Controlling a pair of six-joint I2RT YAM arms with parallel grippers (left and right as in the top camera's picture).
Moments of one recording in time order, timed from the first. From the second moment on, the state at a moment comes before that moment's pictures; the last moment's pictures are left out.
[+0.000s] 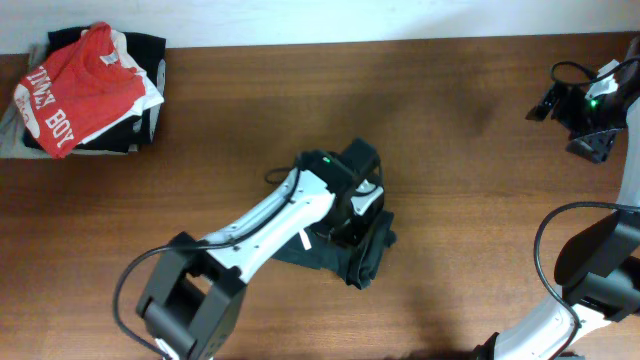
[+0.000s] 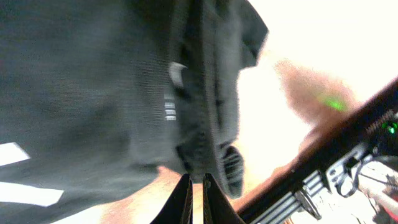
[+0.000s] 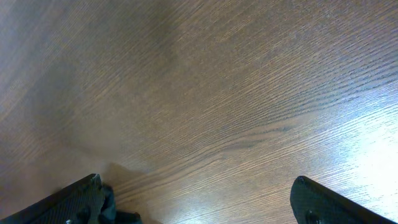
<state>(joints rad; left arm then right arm) -0.72 1.91 1.50 -1.10 0.35 -0.17 -0.46 1.98 1.95 -1.30 -0.28 0.20</state>
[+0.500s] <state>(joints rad) -0.82 2.06 1.45 -1.00 0.44 -0.28 -0.46 1.98 1.95 -1.30 -0.28 0.20</state>
